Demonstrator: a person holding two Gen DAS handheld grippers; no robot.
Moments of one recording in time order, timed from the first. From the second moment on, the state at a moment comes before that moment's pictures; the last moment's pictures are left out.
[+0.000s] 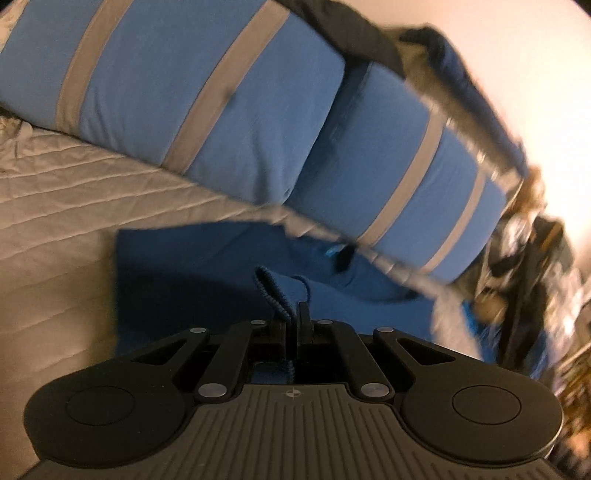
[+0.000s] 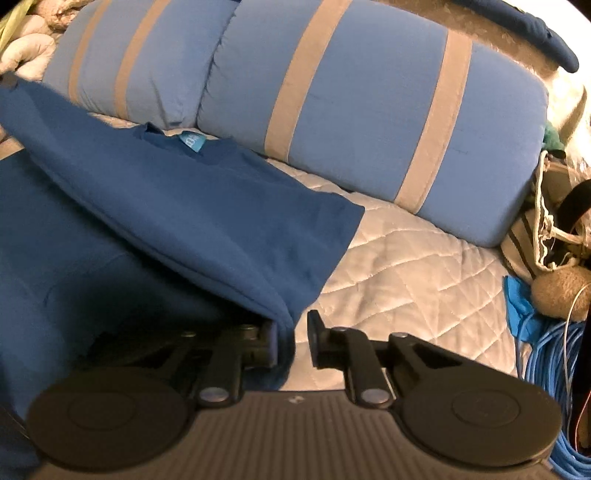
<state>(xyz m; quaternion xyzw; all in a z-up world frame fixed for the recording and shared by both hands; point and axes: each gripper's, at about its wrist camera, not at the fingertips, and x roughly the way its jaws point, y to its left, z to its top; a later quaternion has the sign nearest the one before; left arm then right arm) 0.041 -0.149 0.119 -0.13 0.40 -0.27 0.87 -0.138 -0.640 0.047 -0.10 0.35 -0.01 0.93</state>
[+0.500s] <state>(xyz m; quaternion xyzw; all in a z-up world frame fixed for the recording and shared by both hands) 0.013 -0.140 0.064 0.02 0.43 -0.26 0.87 -0.138 -0.624 0.044 -0.12 0.36 0.00 0.93</state>
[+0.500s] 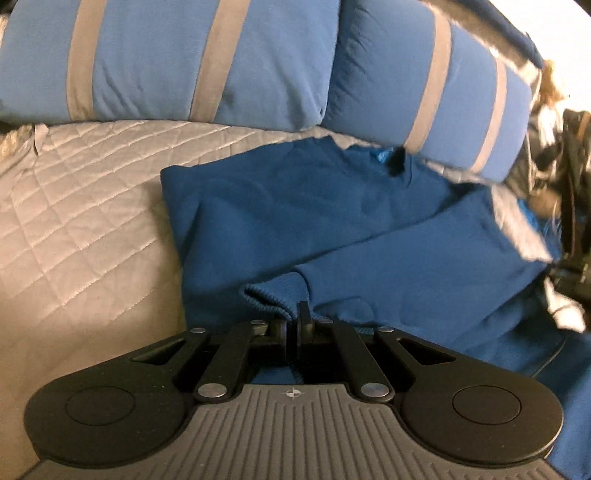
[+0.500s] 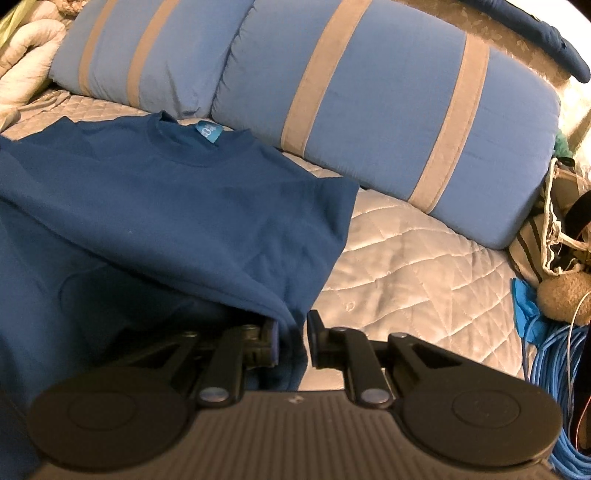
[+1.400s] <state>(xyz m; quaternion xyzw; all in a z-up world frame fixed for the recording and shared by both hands) -0.054 -0.101 0.119 0.03 0.31 -0.17 0.93 -0.169 -0.664 0.075 0.05 0.34 0.01 0.94</state>
